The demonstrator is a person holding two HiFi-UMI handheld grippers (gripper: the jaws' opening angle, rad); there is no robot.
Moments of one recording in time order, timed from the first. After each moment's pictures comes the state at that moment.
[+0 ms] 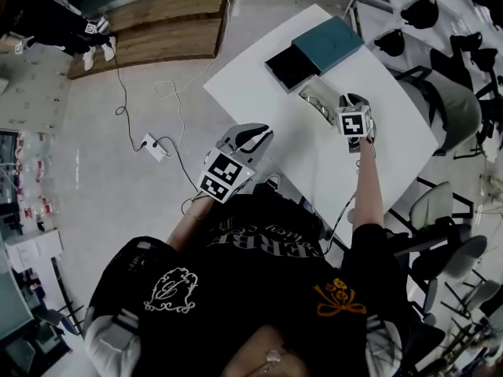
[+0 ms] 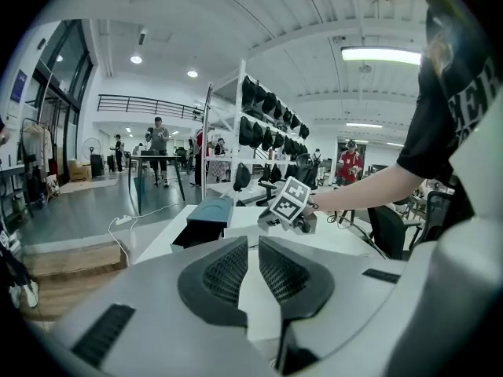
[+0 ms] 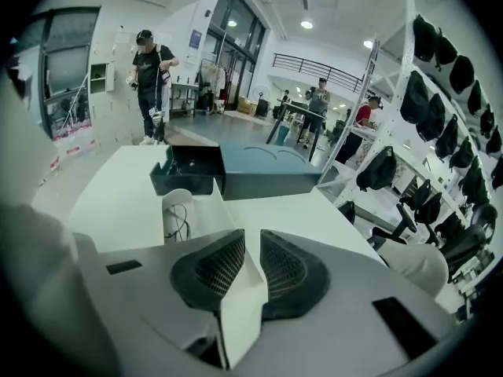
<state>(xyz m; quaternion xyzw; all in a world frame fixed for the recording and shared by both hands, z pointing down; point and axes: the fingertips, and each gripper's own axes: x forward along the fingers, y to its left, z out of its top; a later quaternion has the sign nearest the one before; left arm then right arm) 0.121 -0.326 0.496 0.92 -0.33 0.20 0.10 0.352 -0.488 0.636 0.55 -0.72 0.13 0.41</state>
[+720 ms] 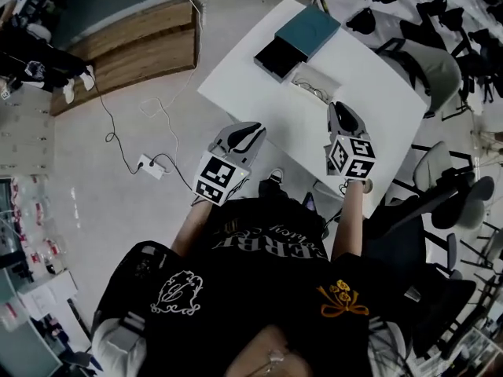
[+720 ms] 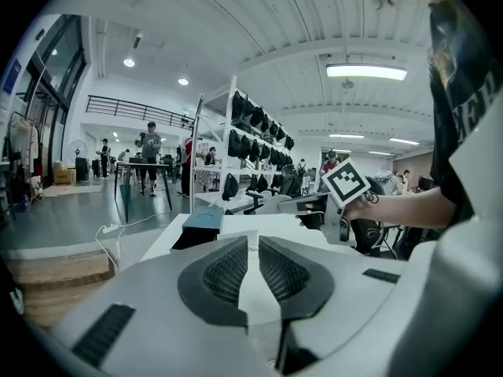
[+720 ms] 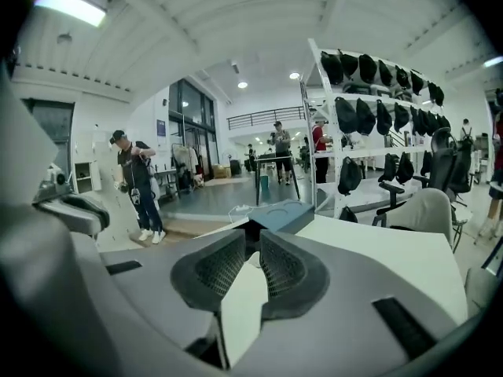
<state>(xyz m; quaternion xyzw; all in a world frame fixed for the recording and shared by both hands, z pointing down) 0.071 -0.291 0.469 0.94 -0.28 0.16 0.08 0.264 -0.343 0.490 0.64 -0.74 0.16 0.11</state>
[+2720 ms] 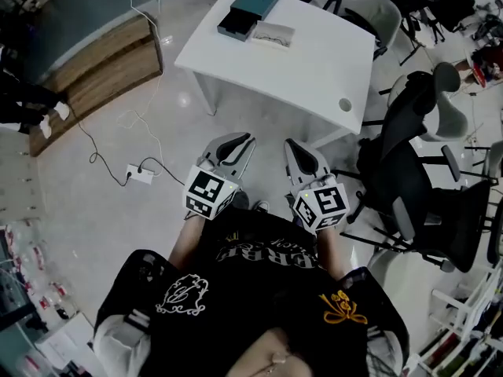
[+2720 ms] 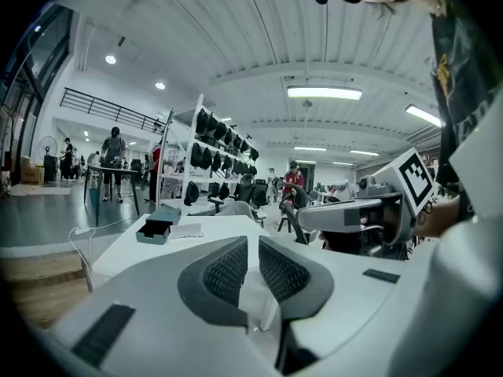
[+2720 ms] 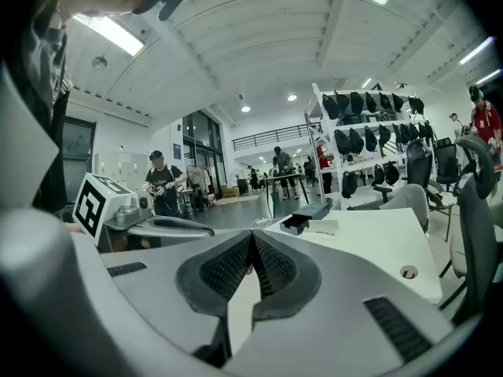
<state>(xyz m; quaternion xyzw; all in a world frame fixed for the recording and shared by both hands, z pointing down) -0.002 -0.020 0.435 0.98 -0.17 0.12 0.06 0.064 0.018 0.421 0.63 -0.76 0.14 0.04</state>
